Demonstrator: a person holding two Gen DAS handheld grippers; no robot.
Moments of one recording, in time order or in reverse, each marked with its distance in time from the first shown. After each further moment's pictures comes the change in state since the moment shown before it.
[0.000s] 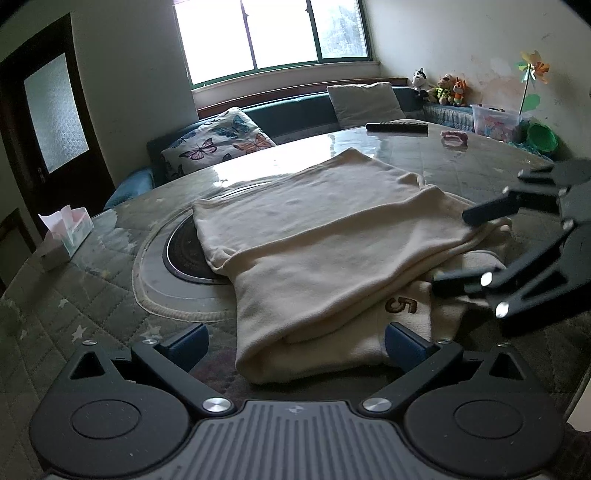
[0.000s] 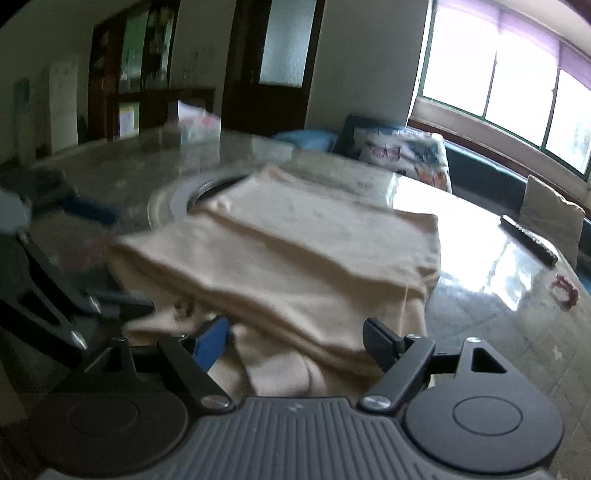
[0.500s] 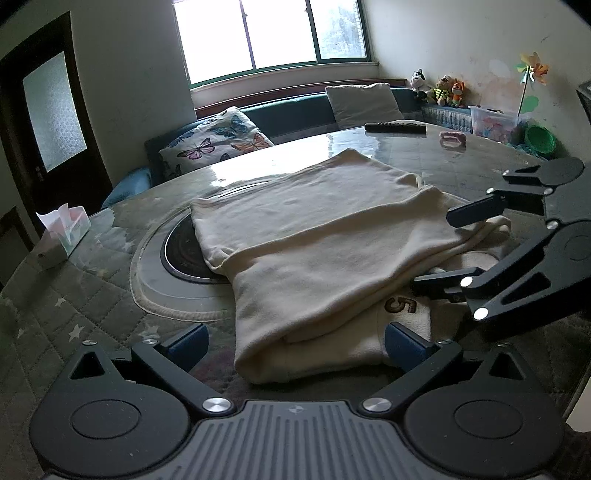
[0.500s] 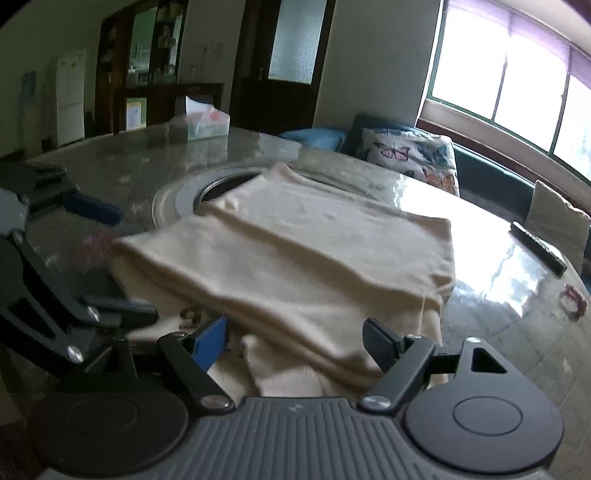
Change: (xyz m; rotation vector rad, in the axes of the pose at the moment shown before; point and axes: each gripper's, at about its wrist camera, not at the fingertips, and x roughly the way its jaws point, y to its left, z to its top) left arm 0.001 0.003 0.000 -0.006 0.000 -0.011; right arm 0.007 0.005 0.007 -0.012 -0.010 0.015
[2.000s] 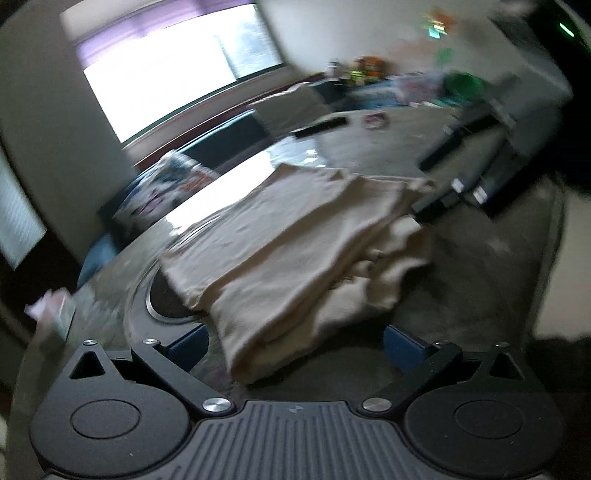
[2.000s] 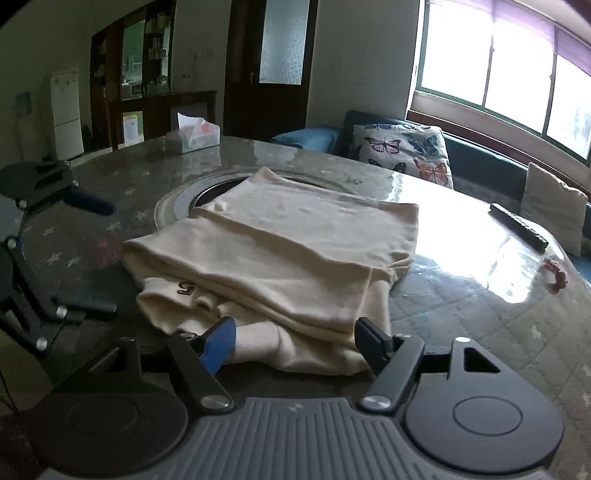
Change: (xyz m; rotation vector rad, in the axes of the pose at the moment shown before) left arm -0.034 -0.023 -0.007 0.373 -0.050 -0.099; right arm -0.054 -0.037 -0.016 0.048 0.005 0.027
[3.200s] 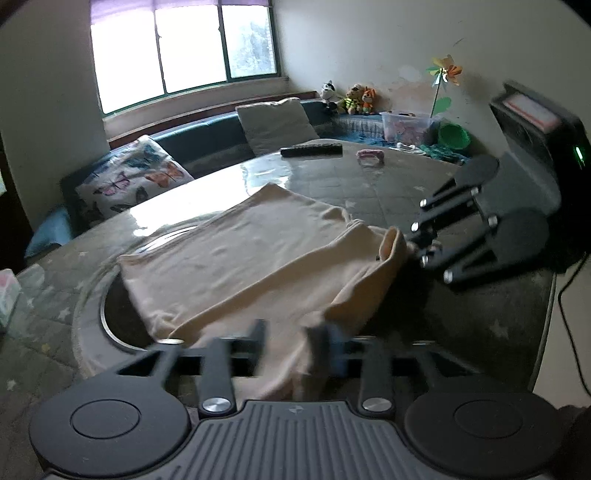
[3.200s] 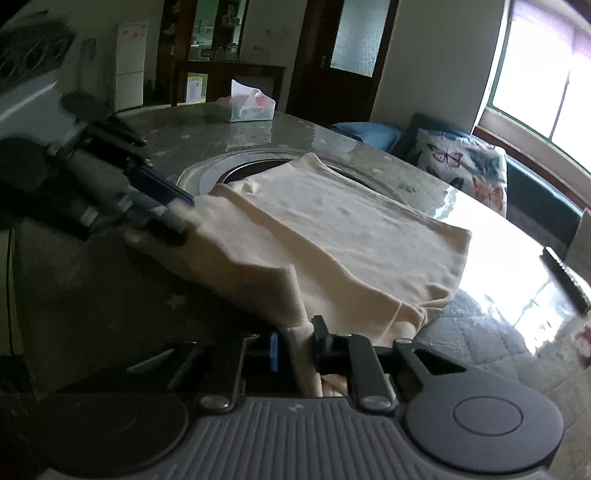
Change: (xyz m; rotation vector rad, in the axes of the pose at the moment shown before) left arm 0.023 0.050 0.016 -0.218 -0.056 -0.148; right arm 0.053 -0.010 0.024 -0.190 0.057 0.144
